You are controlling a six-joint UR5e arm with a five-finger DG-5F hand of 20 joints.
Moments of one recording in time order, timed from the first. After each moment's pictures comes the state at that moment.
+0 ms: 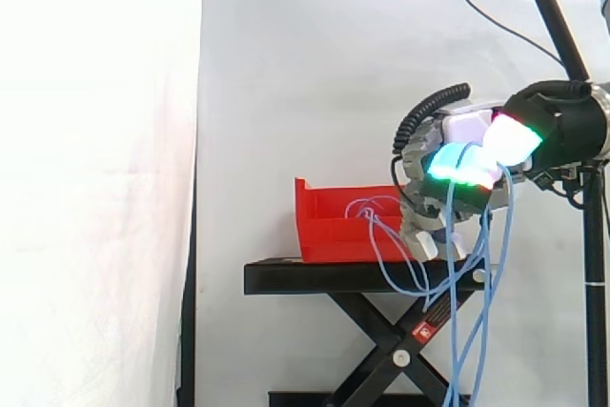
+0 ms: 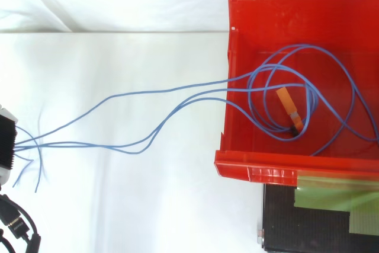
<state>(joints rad) 0.16 -2.07 -1.27 -3.14 -1.58 -0.28</state>
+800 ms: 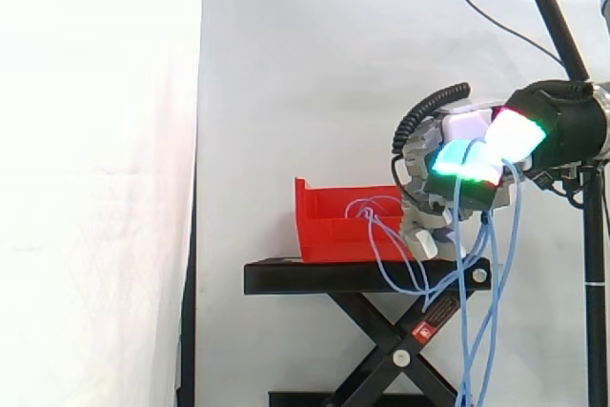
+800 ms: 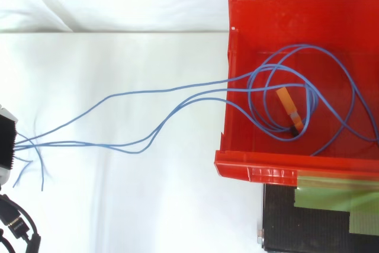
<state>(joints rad) 0.16 -2.07 -1.27 -3.14 -1.58 -0.28</state>
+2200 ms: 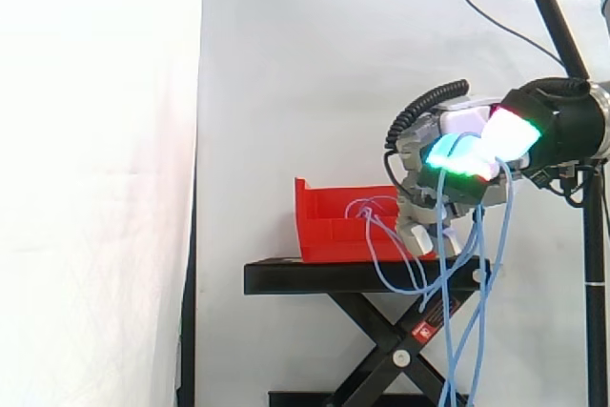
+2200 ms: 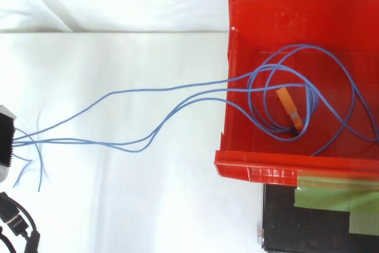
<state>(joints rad) 0.16 -2.07 -1.27 -3.13 -1.58 -0.28</state>
